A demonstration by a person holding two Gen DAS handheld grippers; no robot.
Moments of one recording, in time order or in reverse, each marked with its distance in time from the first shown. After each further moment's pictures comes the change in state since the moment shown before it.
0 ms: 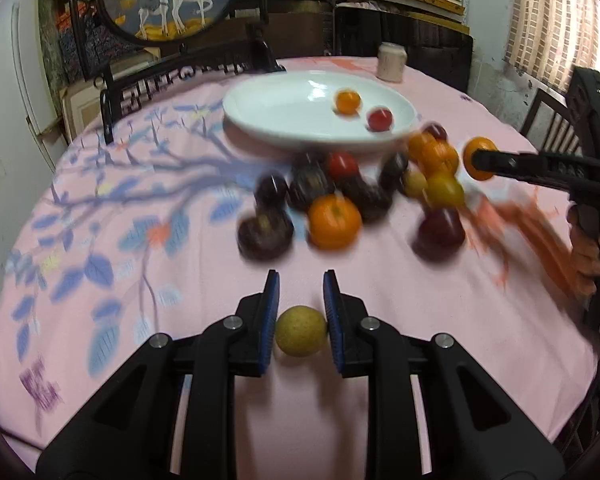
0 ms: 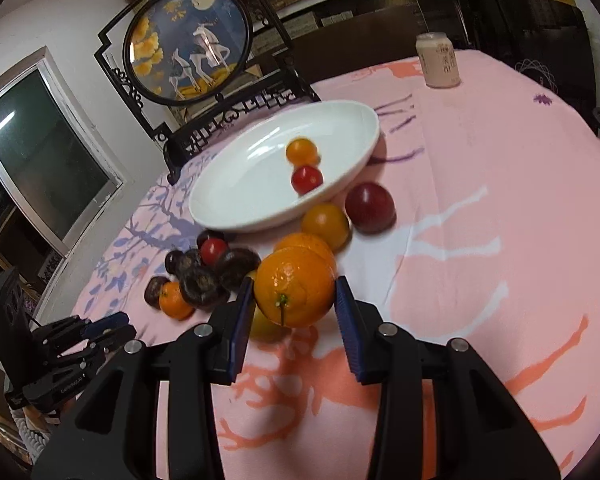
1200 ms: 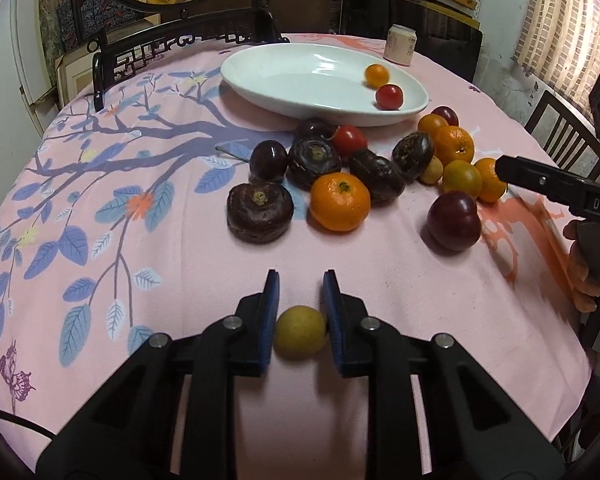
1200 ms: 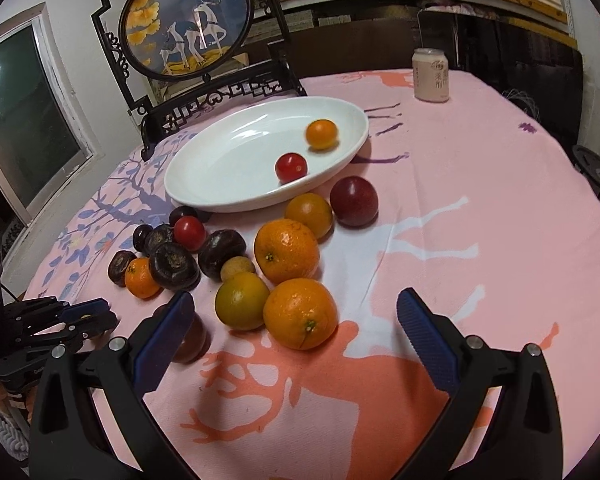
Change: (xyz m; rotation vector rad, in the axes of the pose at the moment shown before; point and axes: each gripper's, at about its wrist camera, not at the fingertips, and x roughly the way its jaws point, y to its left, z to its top) left arm 0.021 0.004 -0.015 -0.062 0.090 -0.048; right arm 0.005 0.010 -0.016 -0.103 0.030 -0.151
